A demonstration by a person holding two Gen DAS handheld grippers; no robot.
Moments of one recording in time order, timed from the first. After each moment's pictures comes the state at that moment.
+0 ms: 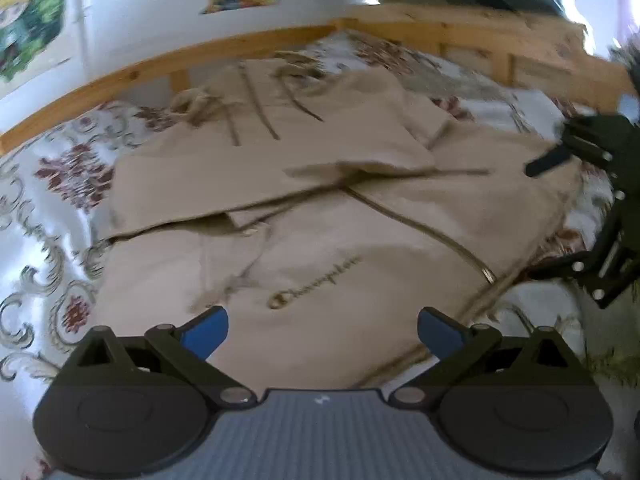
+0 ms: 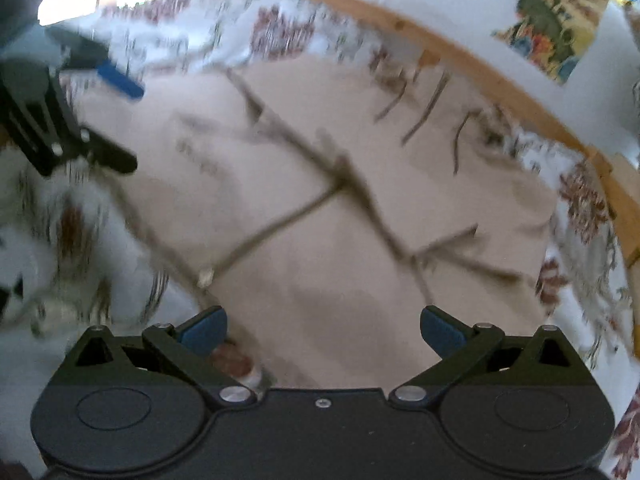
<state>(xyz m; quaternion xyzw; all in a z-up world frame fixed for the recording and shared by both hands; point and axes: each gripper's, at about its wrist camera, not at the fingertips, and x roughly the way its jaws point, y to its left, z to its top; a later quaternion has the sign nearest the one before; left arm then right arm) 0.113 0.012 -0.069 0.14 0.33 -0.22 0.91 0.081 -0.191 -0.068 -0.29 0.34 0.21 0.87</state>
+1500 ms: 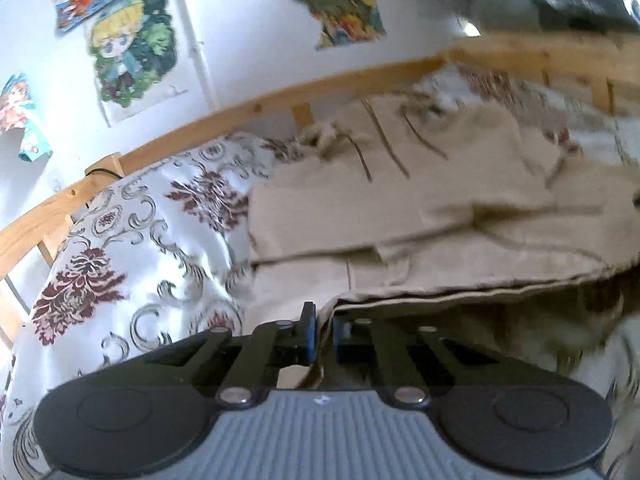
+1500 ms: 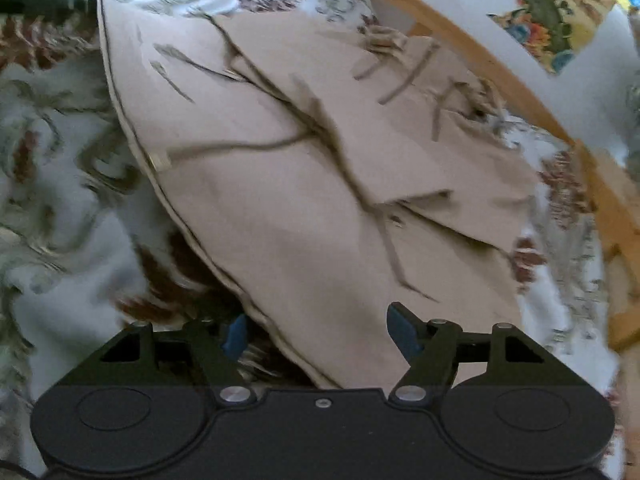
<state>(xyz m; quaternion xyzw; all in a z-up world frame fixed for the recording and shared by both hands) 0.103 0.055 -0.028 0.15 0.26 -0.05 0.95 0.092 -0.223 -0.076 -0.35 0.33 0.16 0.86</state>
